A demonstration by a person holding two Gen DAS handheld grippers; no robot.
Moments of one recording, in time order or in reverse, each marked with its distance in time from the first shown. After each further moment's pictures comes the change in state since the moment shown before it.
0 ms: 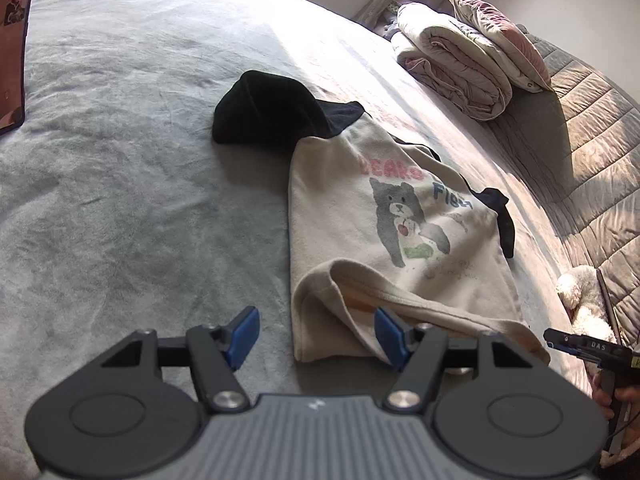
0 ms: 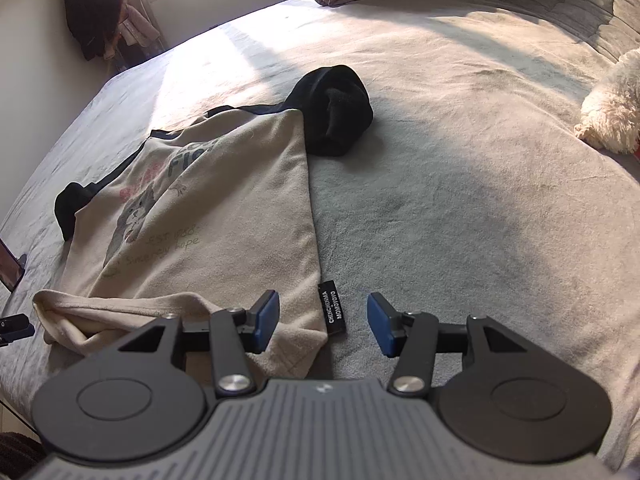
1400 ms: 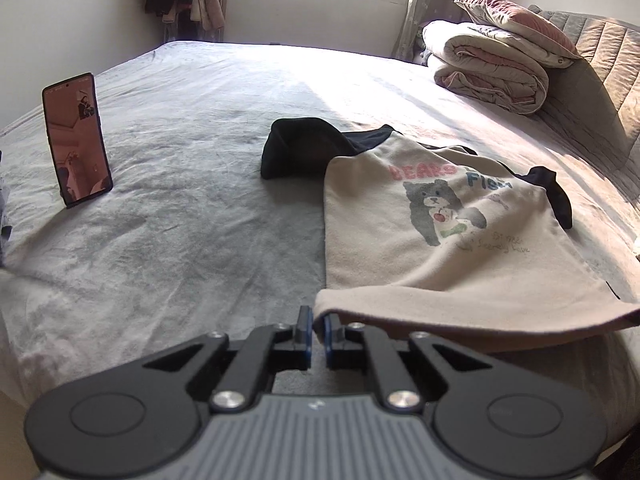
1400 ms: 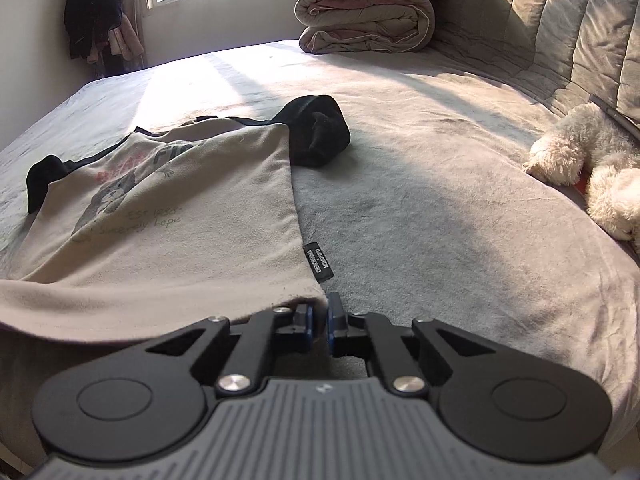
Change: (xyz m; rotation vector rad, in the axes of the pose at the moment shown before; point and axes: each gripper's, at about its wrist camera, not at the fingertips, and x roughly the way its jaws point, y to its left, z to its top) left arm -0.045 -0.063 -0.074 0.178 -0.188 0.359; right arm -0.022 0.031 -0.051 -0.131 -0.182 -0.187
